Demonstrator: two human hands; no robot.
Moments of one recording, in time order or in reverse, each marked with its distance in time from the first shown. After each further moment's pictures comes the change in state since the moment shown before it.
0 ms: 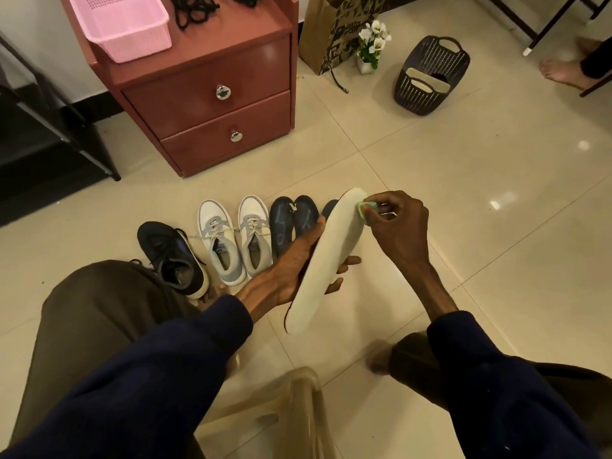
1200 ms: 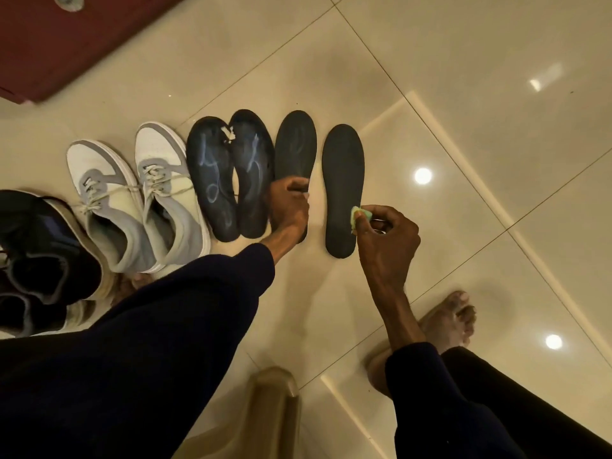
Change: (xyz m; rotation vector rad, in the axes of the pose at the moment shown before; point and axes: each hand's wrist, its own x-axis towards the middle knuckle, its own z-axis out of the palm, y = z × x) left_hand 0.332 -0.093 -0.131 0.638 0.996 0.364; right_hand -0.032 0.276 0.103 0.038 0.202 0.529
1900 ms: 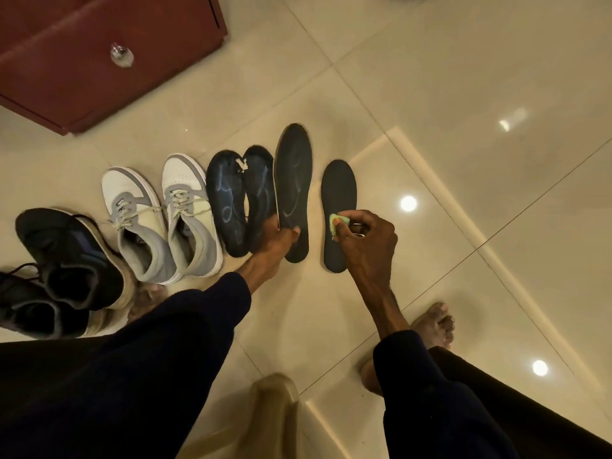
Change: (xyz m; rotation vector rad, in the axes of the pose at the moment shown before) left_hand -0.040 0.030 -0.068 -0.094 -0.245 -0.244; right_hand -0.013 -0.068 -0.008 0.000 -0.131 -0.067
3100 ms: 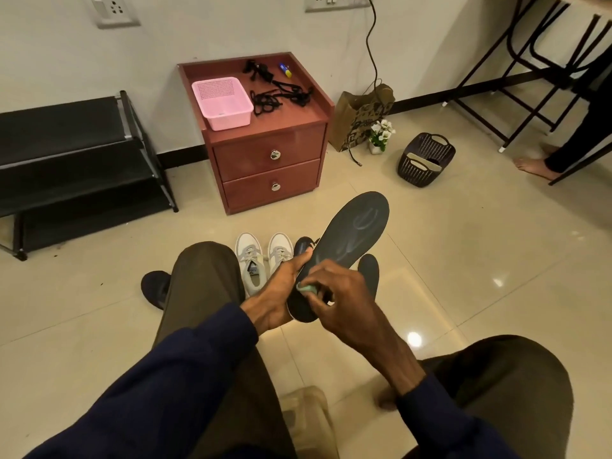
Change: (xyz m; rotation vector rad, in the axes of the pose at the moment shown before) left_hand -0.403 0.072 -0.226 -0.627 -0.468 0.113; right_hand -0.321 -0.265 -0.100 -0.227 -0.454 -1.040
